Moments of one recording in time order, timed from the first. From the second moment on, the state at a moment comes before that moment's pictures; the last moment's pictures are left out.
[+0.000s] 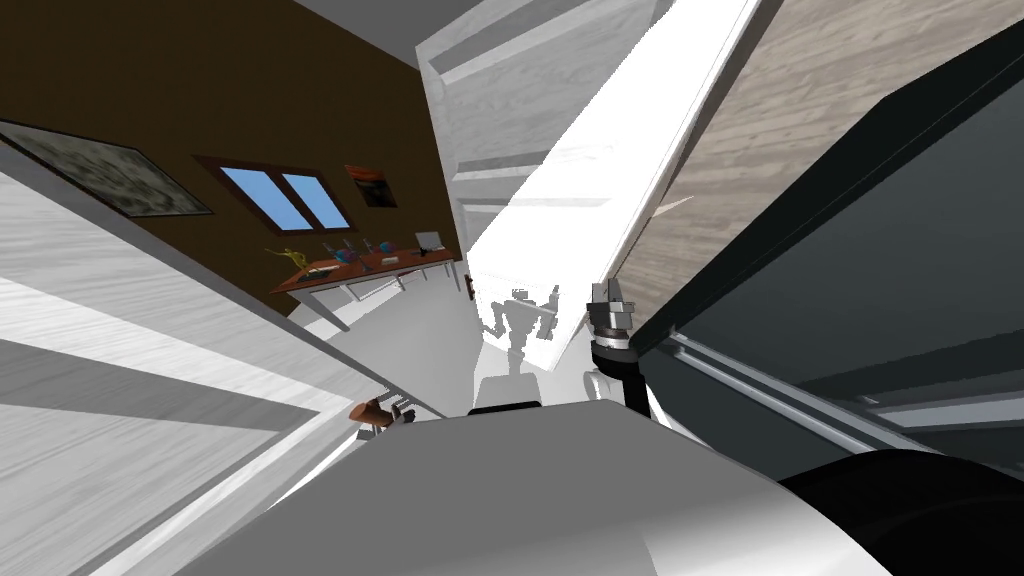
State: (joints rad) arm 0.53 0.04 -0.15 -1.19 0.91 -1.13 1.04
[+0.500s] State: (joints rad) arm 0.46 0.01 -0.09 -1.18 1.00 -1.13 0.96
